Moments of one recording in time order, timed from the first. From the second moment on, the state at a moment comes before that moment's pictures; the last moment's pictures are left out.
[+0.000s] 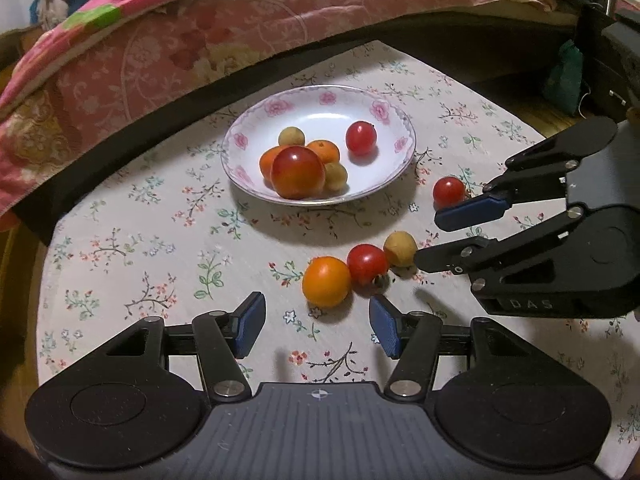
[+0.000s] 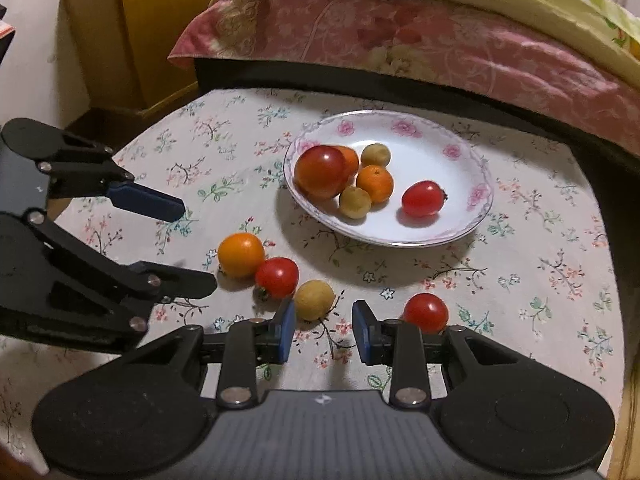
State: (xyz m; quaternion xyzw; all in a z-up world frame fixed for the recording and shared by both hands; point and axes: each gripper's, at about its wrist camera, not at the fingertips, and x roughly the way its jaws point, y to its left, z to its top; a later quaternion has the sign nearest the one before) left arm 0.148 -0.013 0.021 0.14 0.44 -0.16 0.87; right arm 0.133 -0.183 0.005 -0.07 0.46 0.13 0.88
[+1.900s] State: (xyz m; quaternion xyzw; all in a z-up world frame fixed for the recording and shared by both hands) left arm 0.136 -0.026 0.002 0.13 0.45 -0.20 0.86; right arm 0.125 -0.188 -0.009 -0.06 0.48 0.16 0.86
